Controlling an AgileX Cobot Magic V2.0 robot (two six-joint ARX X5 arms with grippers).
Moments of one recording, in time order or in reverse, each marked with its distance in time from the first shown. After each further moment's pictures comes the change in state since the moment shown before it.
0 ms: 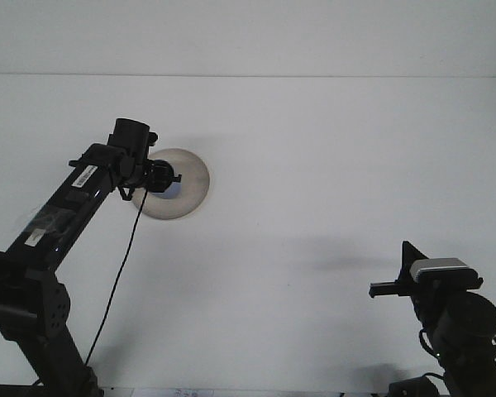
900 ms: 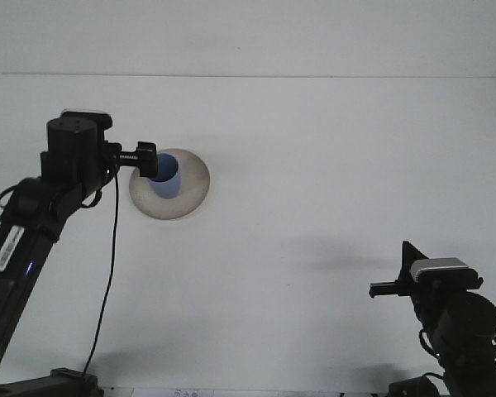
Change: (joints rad) left arm -0.016 -0.491 -0.085 0.110 0.000 -0.056; right arm 0.000 0.000 0.000 0.000 0.000 0.000
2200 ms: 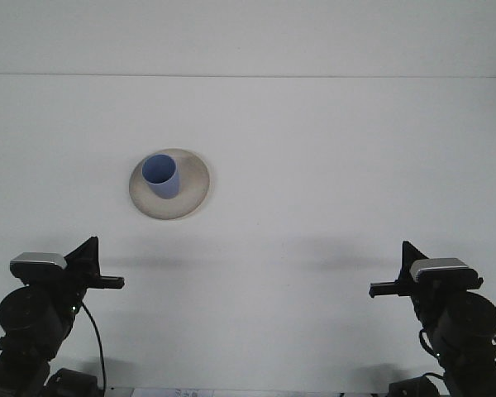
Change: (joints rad) left arm -0.001 -0.941 -0.866 0.234 -0.066 -0.047; right arm 0.000 0.000 0.000 0.000 0.000 0.000
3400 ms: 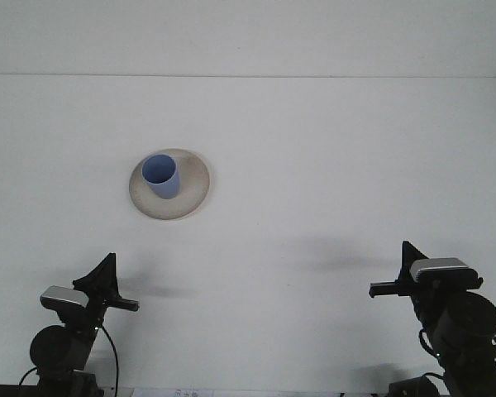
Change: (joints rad) left arm 0.093 -0.421 -0.616 0.484 0.158 0.079; right arm 0.000 0.000 0.000 0.000 0.000 0.000
